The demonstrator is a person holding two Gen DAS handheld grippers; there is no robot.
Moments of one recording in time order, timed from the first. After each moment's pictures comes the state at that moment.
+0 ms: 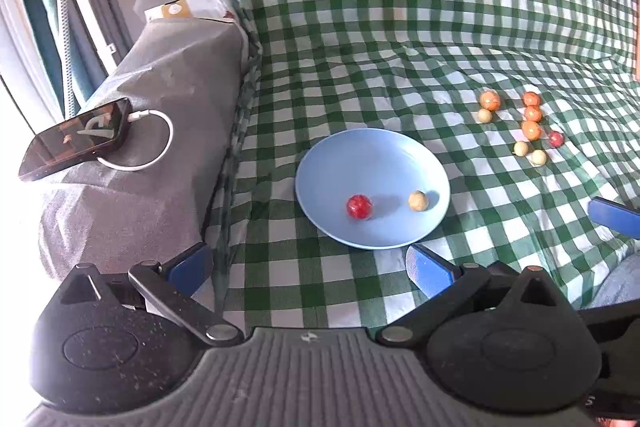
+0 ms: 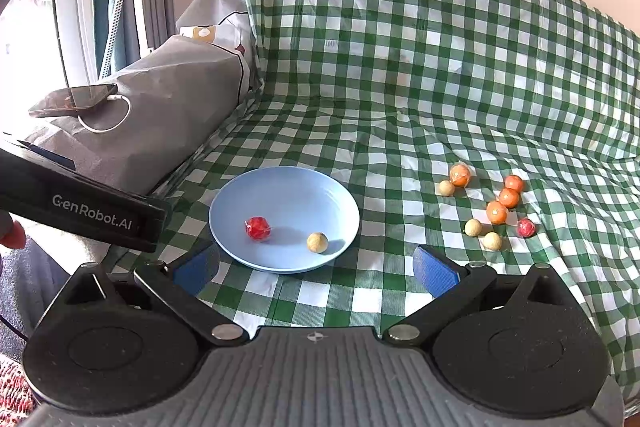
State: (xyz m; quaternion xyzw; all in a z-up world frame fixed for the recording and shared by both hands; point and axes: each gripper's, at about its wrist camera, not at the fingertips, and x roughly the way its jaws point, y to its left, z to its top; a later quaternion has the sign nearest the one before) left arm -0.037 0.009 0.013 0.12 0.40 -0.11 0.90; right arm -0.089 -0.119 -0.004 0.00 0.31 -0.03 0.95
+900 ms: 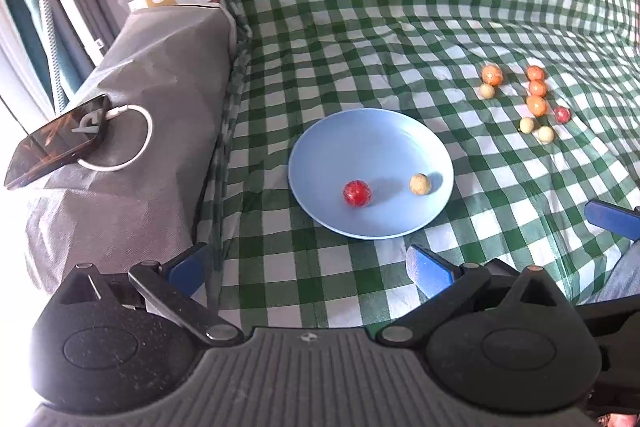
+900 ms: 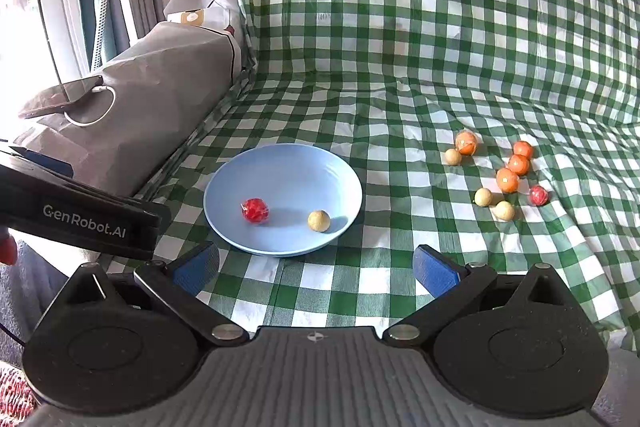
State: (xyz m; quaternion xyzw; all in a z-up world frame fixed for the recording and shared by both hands) left arm -0.020 -0.010 -0.003 0.15 0.42 -0.11 0.89; right arm -0.073 -0.130 -0.024 0.05 0.34 -0.03 0.94
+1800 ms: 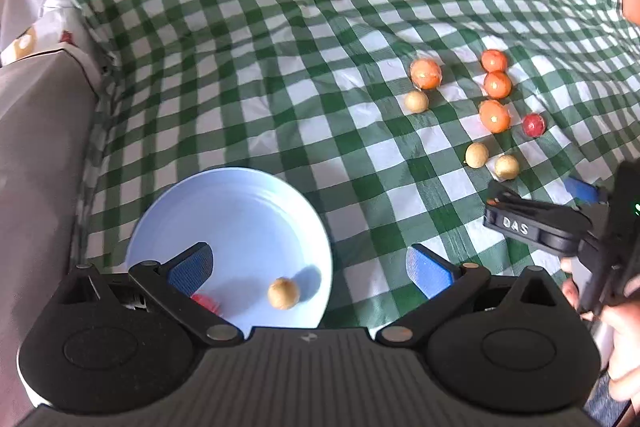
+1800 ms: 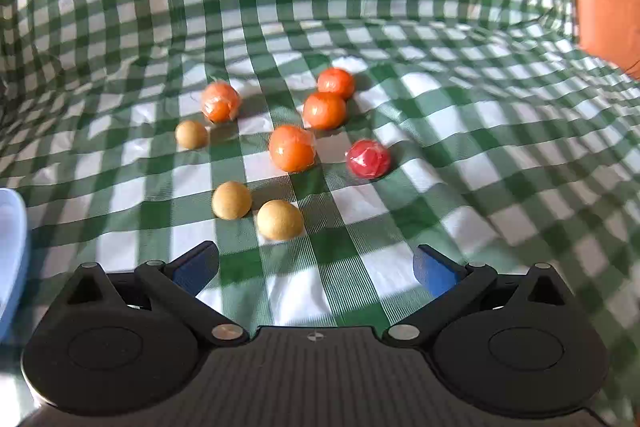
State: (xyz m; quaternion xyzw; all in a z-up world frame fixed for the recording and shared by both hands) left arm 0.086 -0.192 -0.055 0.19 0.47 -0.16 0.85; right arm 0.036 -0.362 -0.157 0.12 0.37 -0.24 0.89
